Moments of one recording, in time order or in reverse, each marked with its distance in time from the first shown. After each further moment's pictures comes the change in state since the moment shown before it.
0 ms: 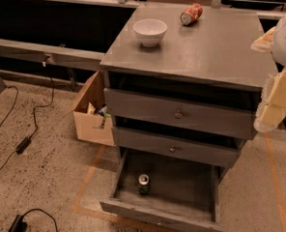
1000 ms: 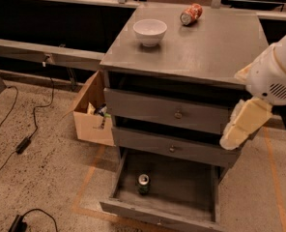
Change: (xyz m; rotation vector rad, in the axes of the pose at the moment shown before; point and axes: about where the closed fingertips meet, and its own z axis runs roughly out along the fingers) arm -0.012 0.018 0.069 -0.060 -0.126 0.166
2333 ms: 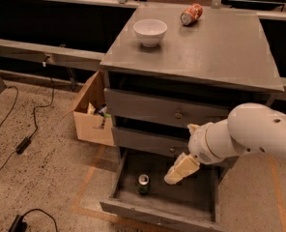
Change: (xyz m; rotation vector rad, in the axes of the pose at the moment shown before) arm -0.007 0.037 0.217 -0.009 -0.226 0.091
